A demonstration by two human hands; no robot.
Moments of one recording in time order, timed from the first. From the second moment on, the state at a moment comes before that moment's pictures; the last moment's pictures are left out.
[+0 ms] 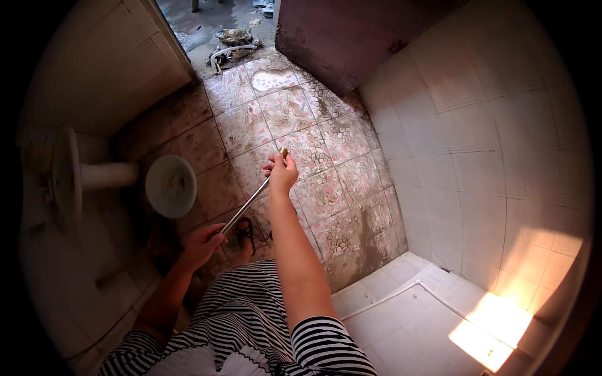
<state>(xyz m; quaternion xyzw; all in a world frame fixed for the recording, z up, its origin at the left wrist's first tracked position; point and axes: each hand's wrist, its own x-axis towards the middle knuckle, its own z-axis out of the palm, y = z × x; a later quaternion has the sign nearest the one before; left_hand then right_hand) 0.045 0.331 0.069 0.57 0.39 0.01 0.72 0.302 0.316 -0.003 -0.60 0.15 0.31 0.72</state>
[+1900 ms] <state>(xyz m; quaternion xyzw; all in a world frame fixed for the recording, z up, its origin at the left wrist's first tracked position) -0.011 0.327 0.030 0.53 0.42 -0.11 0.73 0.194 0.269 -0.097 -0.72 0.16 0.36 0.57</state>
